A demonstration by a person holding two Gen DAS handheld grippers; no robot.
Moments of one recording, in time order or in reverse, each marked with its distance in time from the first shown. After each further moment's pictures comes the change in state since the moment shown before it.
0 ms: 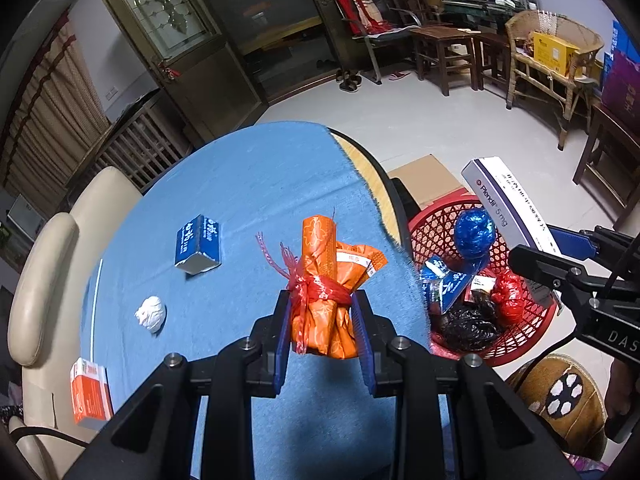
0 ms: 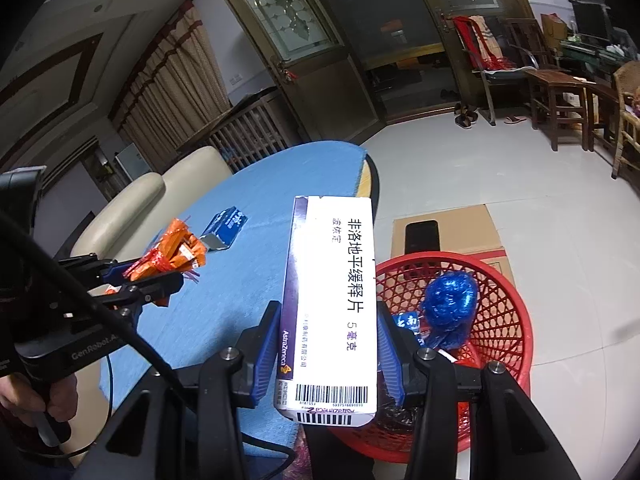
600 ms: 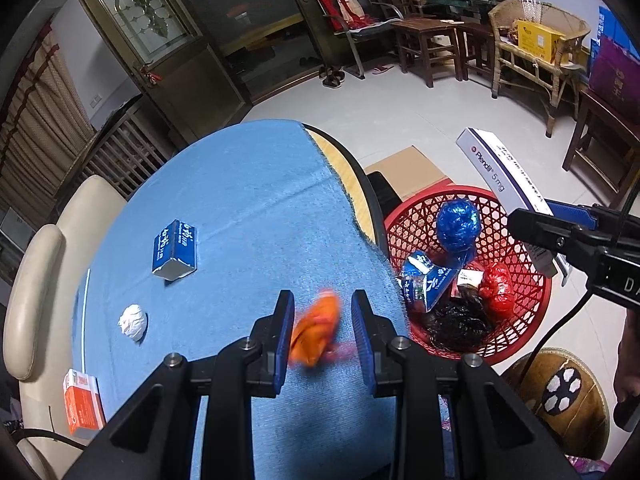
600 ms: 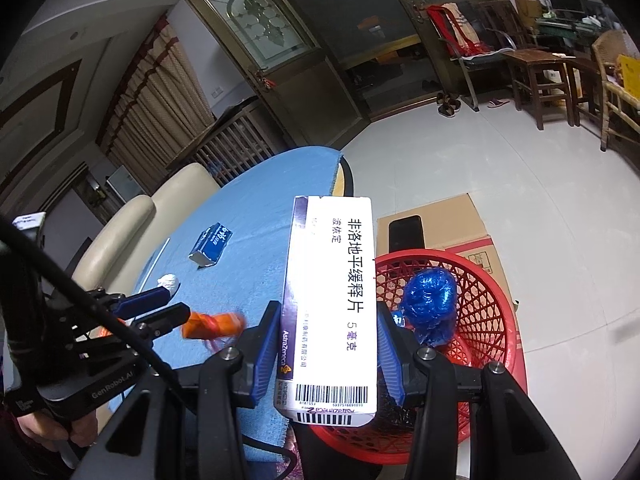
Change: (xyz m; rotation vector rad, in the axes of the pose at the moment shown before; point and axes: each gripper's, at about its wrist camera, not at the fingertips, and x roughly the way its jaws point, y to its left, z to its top) left arm 0.012 -0.023 0.001 0.046 0.010 -0.033; right arm -0.006 -0.030 0.006 0.095 -0.005 -0.003
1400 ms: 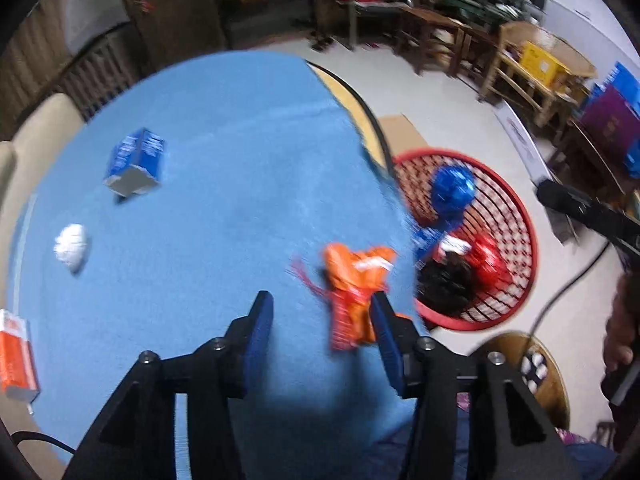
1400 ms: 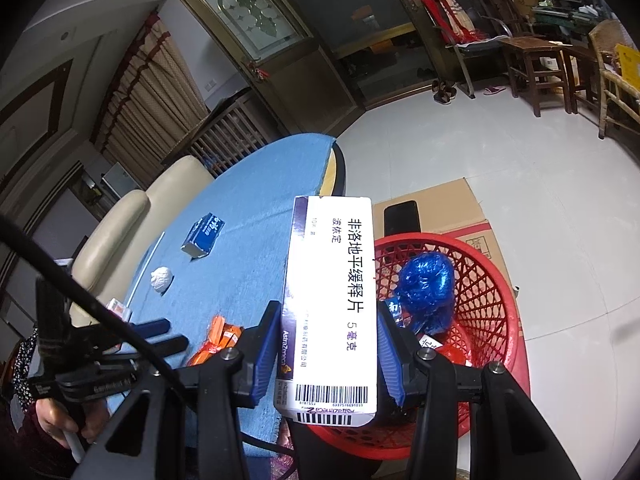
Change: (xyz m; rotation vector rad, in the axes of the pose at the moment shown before) left arm 0.049 0.040 -0.052 -0.159 0.146 -0.256; right arm 0.013 -0.002 -0.008 0.014 0.046 -0.007
